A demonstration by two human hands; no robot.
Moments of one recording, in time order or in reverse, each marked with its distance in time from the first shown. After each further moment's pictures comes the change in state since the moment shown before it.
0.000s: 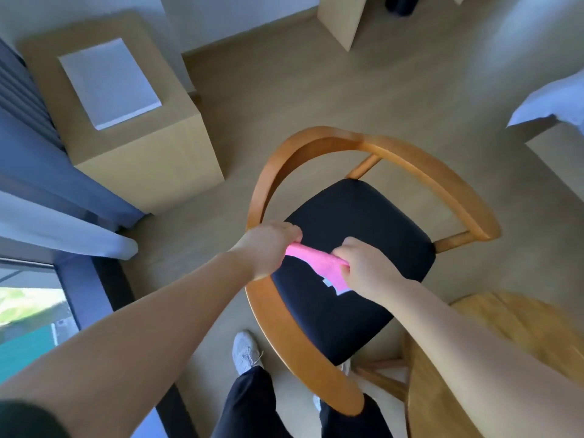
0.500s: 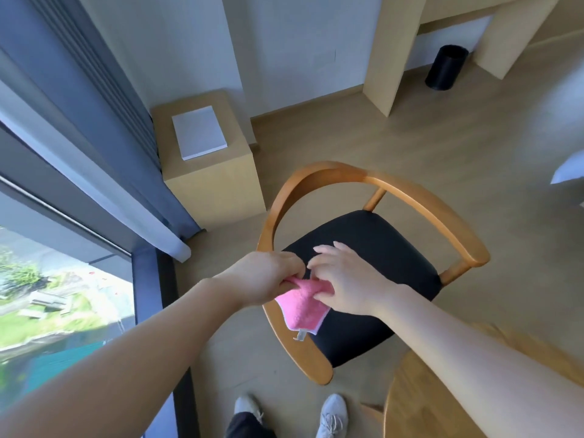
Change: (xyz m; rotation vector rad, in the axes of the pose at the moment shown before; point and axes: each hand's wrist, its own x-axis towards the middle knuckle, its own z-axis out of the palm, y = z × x) left_hand -0.136 0.177 -0.045 0.062 0.075 0.018; right_hand -0.128 -0.003 -0.045 -0.165 0.137 -0.666
